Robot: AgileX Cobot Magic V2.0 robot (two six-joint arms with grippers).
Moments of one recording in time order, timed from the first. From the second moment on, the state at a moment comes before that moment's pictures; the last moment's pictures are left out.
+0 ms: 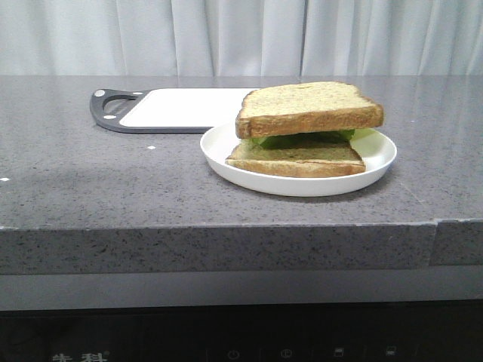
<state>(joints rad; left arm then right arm) -0.45 0.95 -0.91 -0.68 0.38 0.53 0.40 0.25 -0.44 0.44 0.28 -0.41</state>
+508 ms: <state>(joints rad) -0.45 0.42 -0.53 -0.61 0.27 0.53 0.40 0.23 -0.39 0.44 0.26 -0.41</state>
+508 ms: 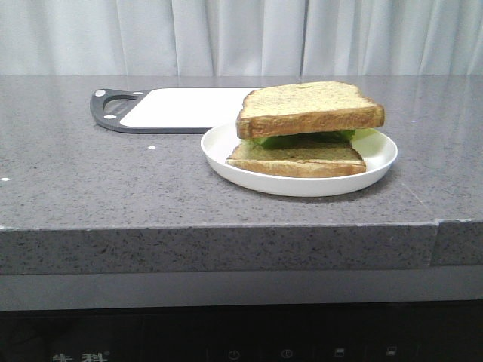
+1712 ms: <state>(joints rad) -0.26 0.21 -0.28 -0.06 0.23 0.06 0.40 0.23 -0.39 0.44 0.26 -0.41</state>
